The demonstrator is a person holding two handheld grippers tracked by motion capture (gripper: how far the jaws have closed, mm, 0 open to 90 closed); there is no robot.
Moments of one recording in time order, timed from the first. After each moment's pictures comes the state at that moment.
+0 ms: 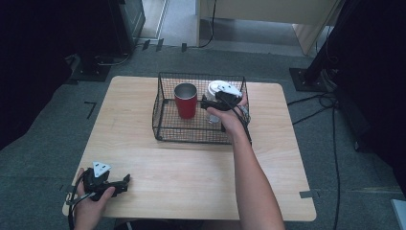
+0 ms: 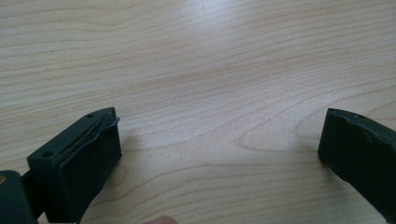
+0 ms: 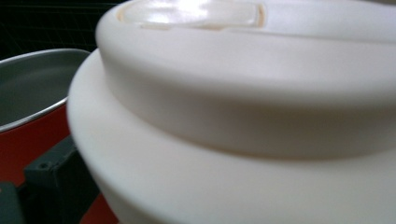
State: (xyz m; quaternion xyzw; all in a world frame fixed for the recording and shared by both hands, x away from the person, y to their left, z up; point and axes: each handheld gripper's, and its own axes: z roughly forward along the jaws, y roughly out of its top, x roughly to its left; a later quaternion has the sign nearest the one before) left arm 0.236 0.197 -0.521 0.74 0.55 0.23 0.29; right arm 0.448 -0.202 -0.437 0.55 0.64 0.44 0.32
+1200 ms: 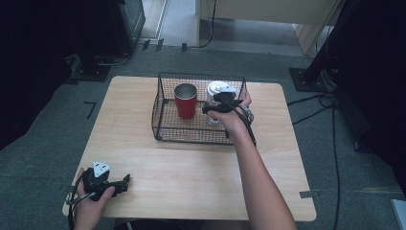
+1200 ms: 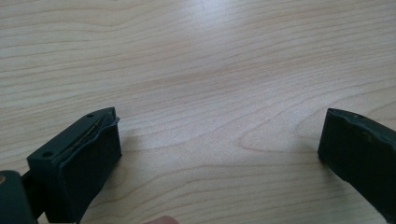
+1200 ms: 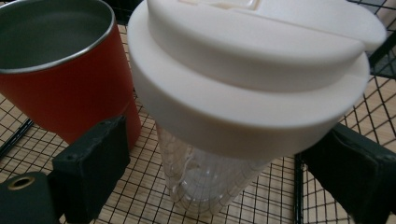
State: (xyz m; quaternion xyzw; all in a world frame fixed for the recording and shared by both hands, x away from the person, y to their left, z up) left arm 0.236 0.198 -0.521 0.74 0.55 0.23 0.29; right arm 0.419 -0.196 -0.408 0.58 0.68 0.34 0.29
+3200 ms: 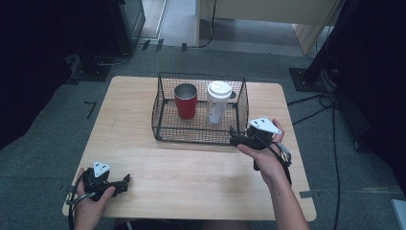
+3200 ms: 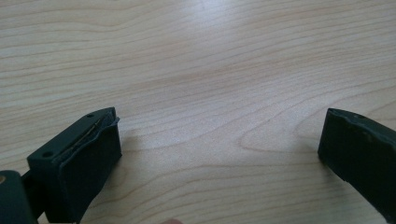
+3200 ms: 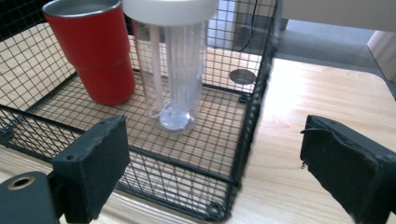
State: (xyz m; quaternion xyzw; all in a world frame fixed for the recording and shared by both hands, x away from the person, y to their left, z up) left arm 0.236 0.197 -0.522 0.74 0.55 0.23 0.29; right arm 0.298 -0.276 -0.414 0.54 0.66 0.41 0.32
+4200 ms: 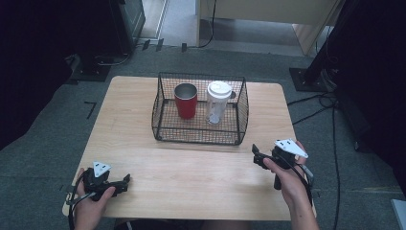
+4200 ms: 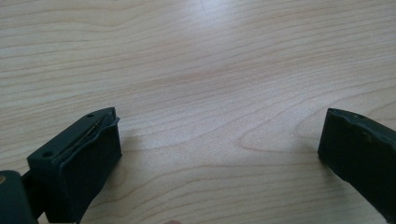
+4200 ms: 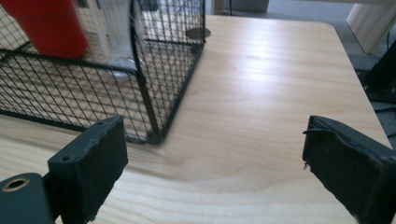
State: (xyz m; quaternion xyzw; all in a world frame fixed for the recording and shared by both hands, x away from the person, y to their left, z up) left arm 0.236 0.197 -0.522 0.74 0.55 0.23 0.29; right arm 0.253 -0.345 -0.458 0.58 0.64 0.40 0.31
